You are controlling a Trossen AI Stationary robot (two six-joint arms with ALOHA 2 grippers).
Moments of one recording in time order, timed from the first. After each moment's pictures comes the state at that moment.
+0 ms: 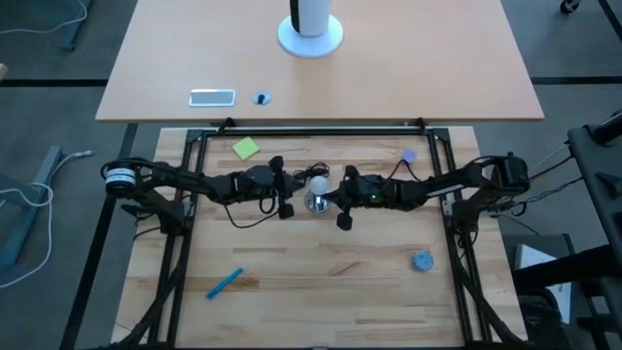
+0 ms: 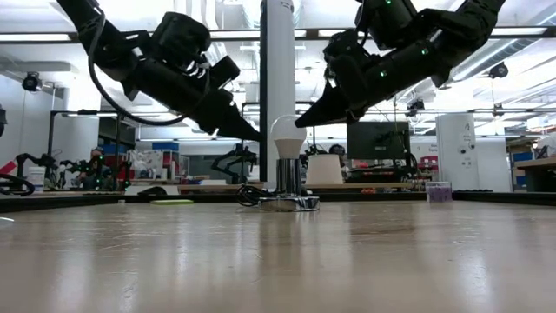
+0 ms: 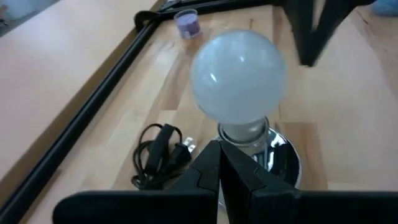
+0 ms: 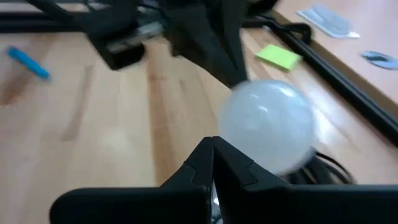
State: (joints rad) left arm 0.19 1.50 0.62 0.47 -0.14 0.19; right arm -0.06 1.53 0.68 0.47 0.12 -0.02
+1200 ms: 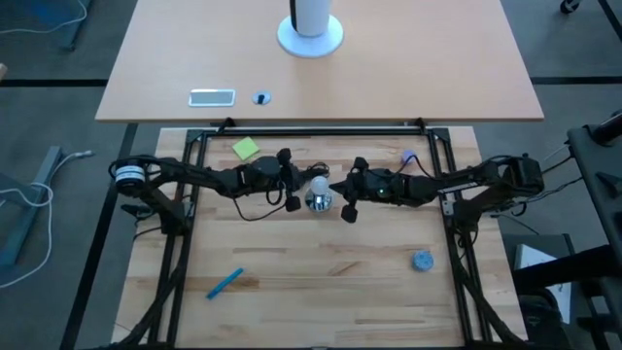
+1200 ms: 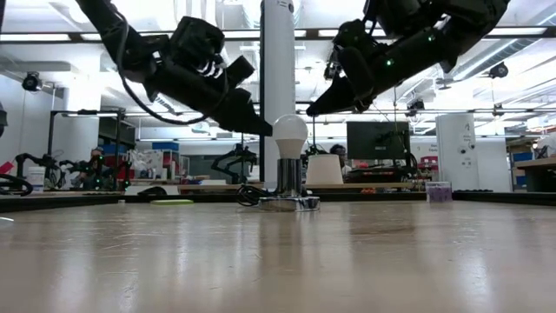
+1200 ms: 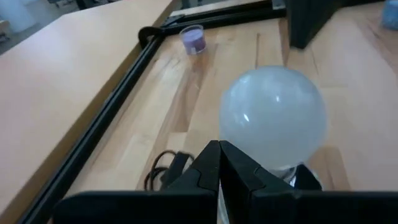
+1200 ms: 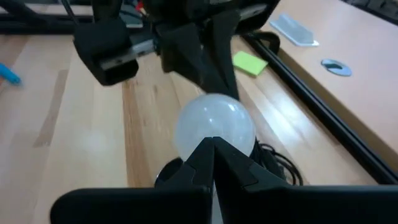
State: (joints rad) left arm 0.25 1.58 0.72 0.49 -0.07 0.24; right arm -0.08 1.41 0.68 0.35 0.21 -0.05
